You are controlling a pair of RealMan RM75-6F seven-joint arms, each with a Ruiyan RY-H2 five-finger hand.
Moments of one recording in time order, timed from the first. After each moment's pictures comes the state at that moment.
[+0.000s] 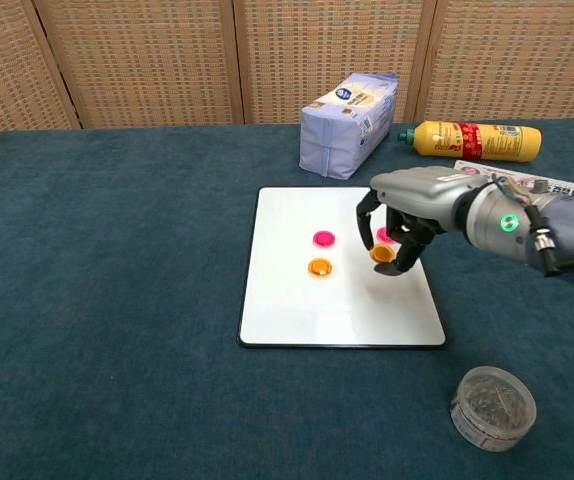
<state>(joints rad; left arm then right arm) -0.09 -1.15 -0.06 -1.59 1.45 1.49 0.14 0.81 -1.66 0.25 -1.44 -0.88 0.88 -0.62</state>
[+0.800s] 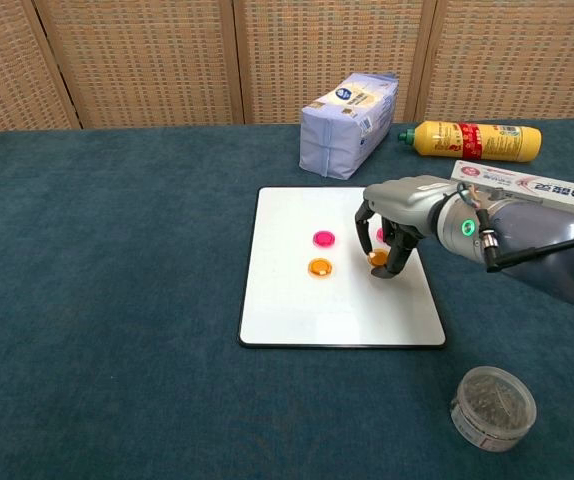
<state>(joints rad) -0.09 -1.15 -0.05 -1.60 1.45 1.48 0.13 0.92 -1.76 0.23 -1.31 -0.67 0.90 -0.73</state>
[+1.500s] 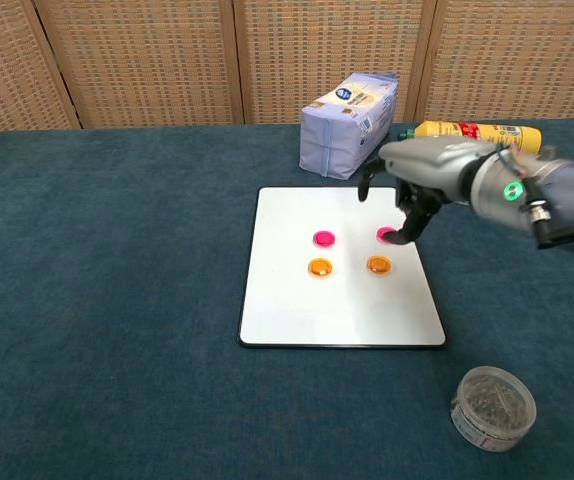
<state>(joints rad) -0.09 -1.14 -0.05 -1.60 1.45 1.48 0.12 0.86 -1.58 0.22 -1.54 -0.81 1.02 -0.66</state>
